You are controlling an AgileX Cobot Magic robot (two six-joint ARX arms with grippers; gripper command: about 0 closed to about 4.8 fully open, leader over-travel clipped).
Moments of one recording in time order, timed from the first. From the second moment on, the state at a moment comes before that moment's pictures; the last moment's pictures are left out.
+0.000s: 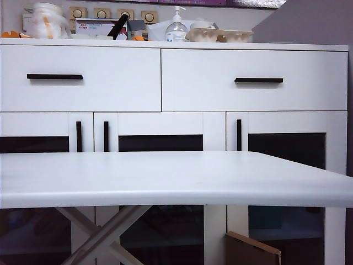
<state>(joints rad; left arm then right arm) 0.00 0.00 0.01 -0.02 0.00 -0.03 -0.03 0.00 0.01 0.01 0.11 -0.10</state>
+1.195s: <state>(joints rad) 0.00 0.00 0.01 -0.03 0.00 -0.03 0.04 0.00 0.01 0.03 0.11 -0.10</state>
